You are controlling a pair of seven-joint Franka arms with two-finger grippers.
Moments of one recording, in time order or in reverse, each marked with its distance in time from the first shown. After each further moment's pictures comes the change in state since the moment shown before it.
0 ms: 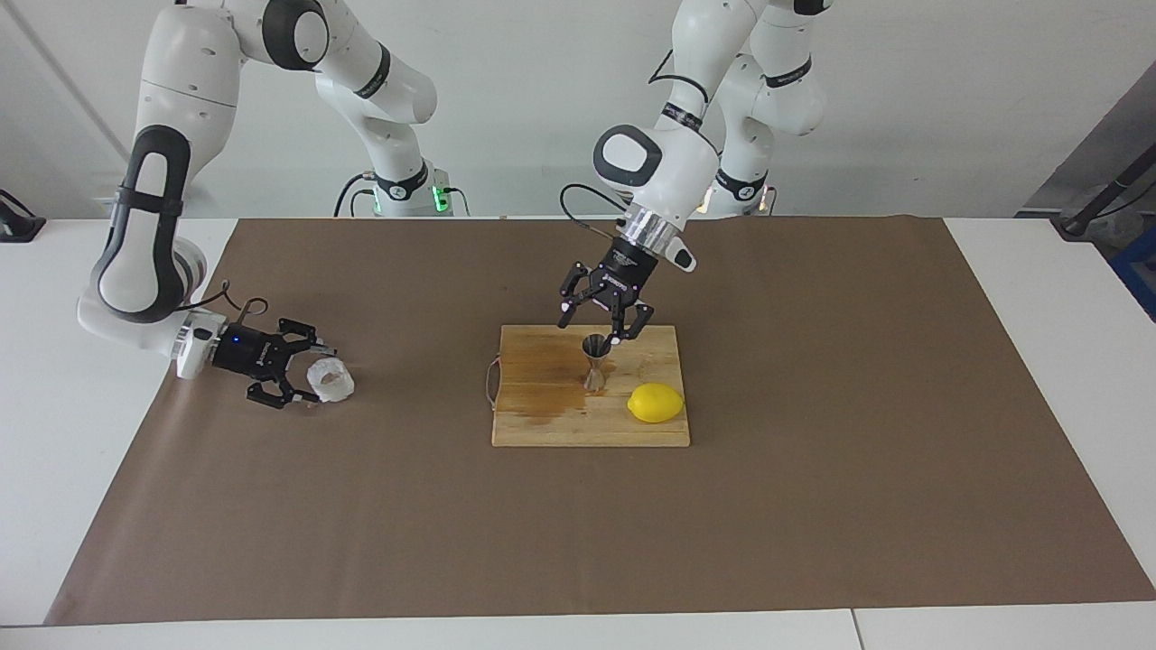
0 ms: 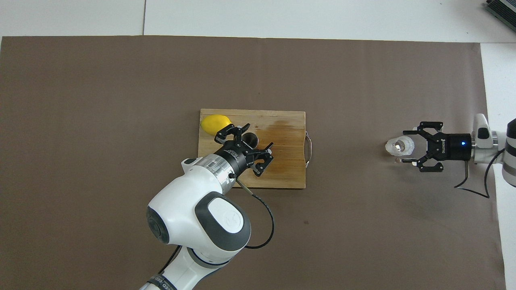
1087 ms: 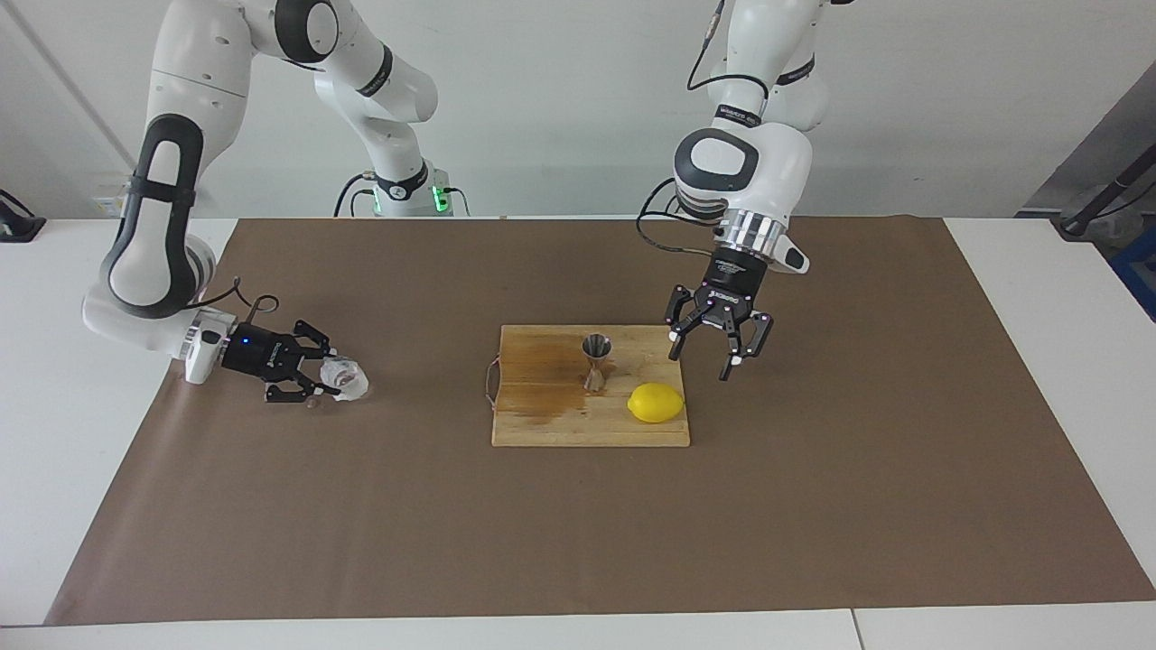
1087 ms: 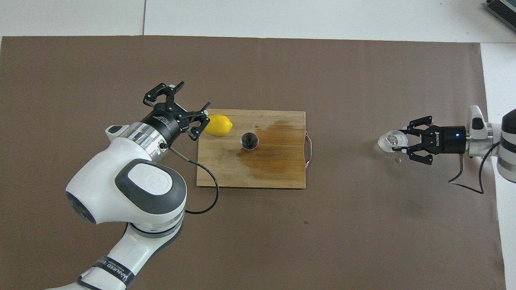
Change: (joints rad) left arm 0.237 -0.047 0.033 0.002 0.002 0.006 0.399; right arm 0.089 -0.069 0.001 0.012 0.022 0.030 0.191
